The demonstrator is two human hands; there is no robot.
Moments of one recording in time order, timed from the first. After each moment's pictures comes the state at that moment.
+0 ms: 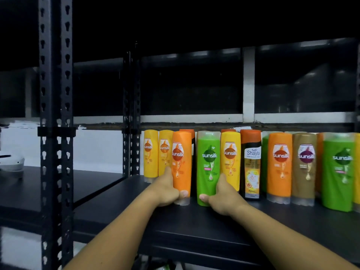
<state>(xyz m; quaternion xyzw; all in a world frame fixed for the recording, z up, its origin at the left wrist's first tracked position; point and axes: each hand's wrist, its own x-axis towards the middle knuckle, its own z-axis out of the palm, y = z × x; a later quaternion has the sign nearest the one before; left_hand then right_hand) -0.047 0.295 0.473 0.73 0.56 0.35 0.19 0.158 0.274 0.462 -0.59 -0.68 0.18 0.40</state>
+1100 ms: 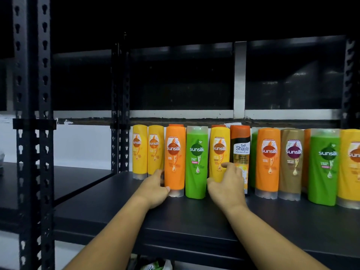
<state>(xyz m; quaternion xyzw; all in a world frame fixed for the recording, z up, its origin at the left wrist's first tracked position) -0.034 0.301 0.452 0.69 0.58 0.39 0.17 0.179 0.269 0.460 -0.60 -0.58 0.07 0.55</state>
